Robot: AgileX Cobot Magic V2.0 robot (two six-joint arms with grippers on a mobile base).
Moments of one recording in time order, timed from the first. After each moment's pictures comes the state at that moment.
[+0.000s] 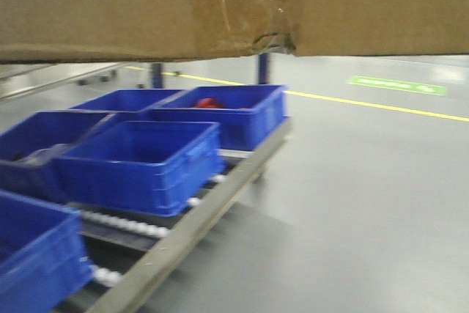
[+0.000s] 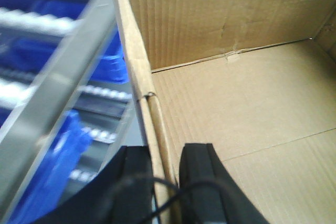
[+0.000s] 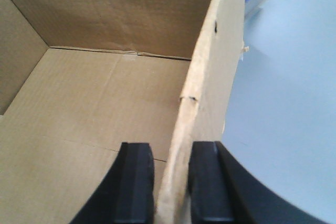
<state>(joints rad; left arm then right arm) -0.62 1.18 -1.55 0.40 1.14 -0.49 0.38 1.13 -1.46 0.19 1.03 0.07</state>
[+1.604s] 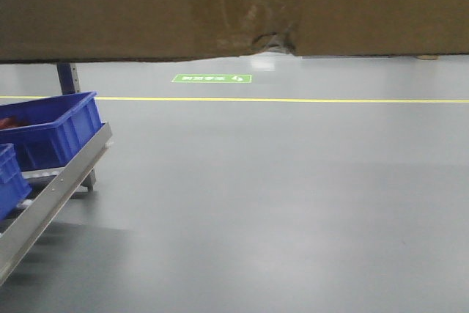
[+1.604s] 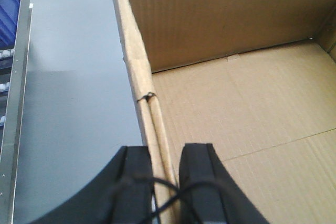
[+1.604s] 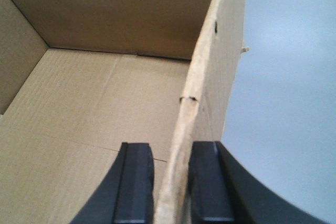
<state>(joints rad) -0.62 1.18 -1.55 0.41 1.14 -0.49 0.38 1.13 -1.46 0.19 1.03 0.07</state>
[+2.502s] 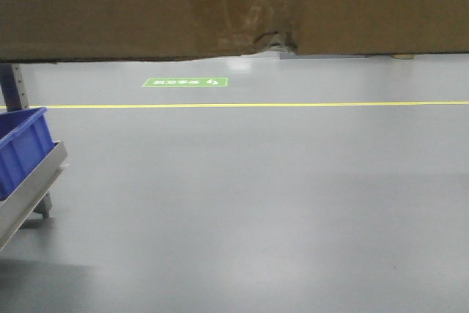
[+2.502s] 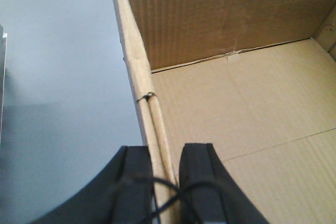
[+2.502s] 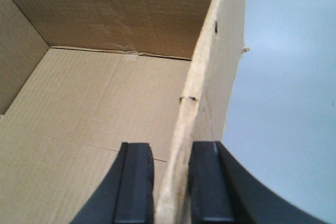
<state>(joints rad) -0.62 1.18 -1.55 0.41 1.14 -0.49 0.38 1.12 -1.46 0.19 1.03 0.07</state>
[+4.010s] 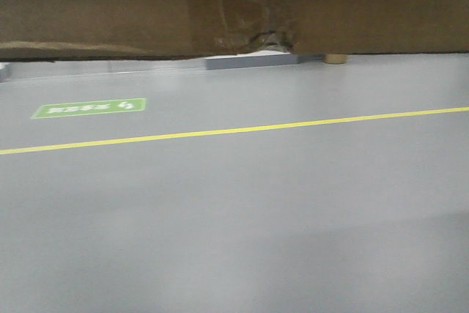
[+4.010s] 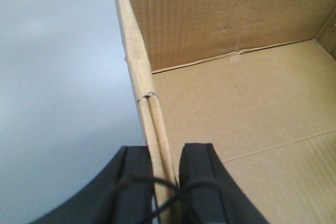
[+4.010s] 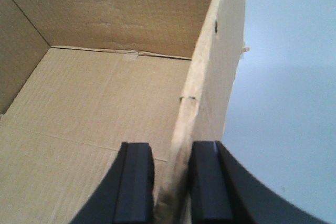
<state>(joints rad) -0.62 1.18 -1.55 0.41 1.14 -0.49 0.38 1.12 -1.46 0.19 1.03 0.07</state>
